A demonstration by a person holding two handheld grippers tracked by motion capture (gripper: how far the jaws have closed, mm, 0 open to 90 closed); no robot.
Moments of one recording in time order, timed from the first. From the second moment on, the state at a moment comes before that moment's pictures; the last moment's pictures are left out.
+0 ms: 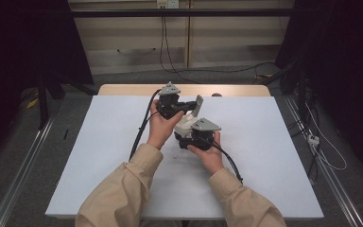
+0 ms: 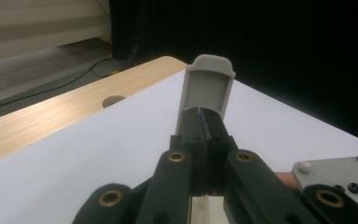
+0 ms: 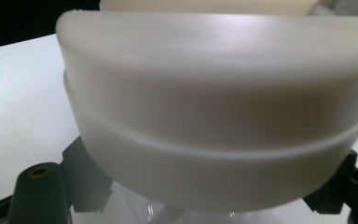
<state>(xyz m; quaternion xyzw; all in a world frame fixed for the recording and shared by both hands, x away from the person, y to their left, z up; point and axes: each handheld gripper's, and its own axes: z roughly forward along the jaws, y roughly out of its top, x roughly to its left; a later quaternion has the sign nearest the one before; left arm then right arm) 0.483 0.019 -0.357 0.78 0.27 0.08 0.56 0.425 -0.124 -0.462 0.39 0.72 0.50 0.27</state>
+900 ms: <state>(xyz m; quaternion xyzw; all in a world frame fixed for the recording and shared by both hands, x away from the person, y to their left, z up) 0.487 0.014 -0.360 0.78 0.27 0.08 0.56 0.425 -0.124 -0.462 0.39 0.72 0.50 0.27</state>
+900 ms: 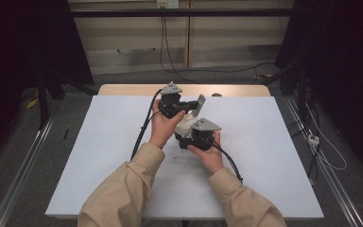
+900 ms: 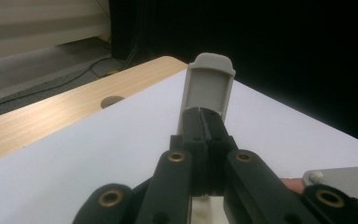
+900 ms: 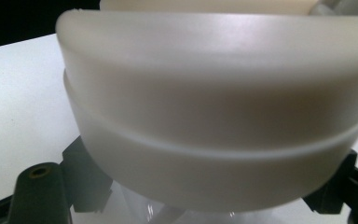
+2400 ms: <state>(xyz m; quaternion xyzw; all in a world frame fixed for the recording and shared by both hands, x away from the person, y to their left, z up) 0.494 0.008 -0.367 0.79 0.27 0.07 0.55 0.425 -0.125 -0.462 0.39 0.73 0.50 0.27</state>
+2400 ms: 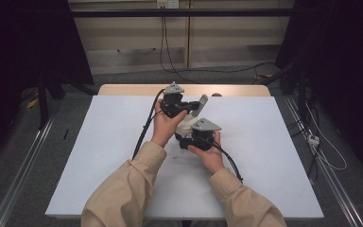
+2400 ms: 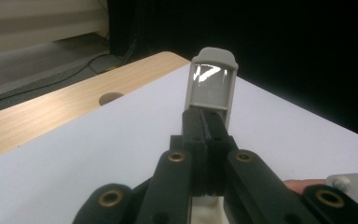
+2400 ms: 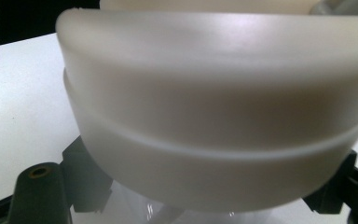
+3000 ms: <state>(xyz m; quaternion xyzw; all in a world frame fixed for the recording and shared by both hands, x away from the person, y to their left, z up) 0.497 0.003 -0.371 0.79 0.27 0.07 0.54 0.425 -0.125 -0.462 0.39 0.73 0.50 0.27</state>
